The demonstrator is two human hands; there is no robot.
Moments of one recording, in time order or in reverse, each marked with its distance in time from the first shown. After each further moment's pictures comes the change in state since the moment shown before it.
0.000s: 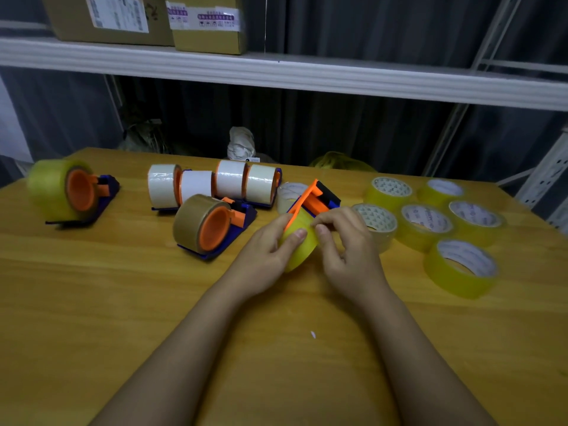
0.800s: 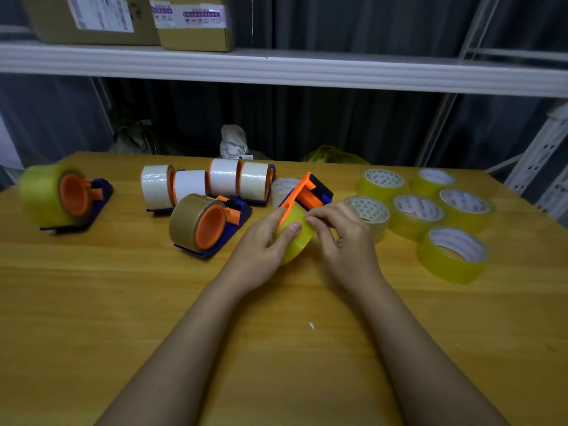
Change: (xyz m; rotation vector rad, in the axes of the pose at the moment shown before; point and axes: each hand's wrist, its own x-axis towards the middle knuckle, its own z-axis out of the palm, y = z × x) left_hand -0.003 -0.005 0.000 -0.017 0.011 -0.042; right_hand 0.000 -0.002 0.001 -0.008 0.071 0.049
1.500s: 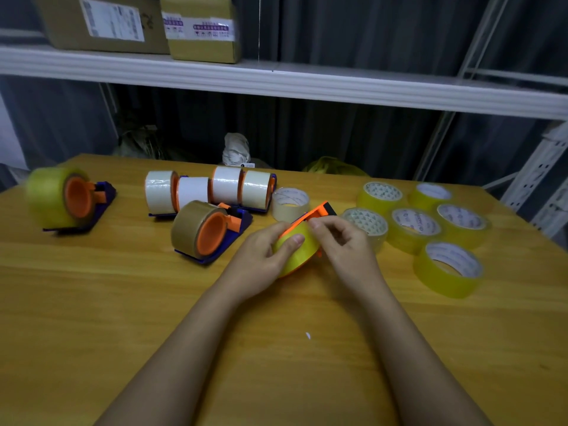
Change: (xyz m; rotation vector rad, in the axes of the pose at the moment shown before) left_hand 0.001 0.005 -0.001 0.092 0.008 0.054; right_hand 0.005 -0.006 -0.007 0.418 -0.118 0.472
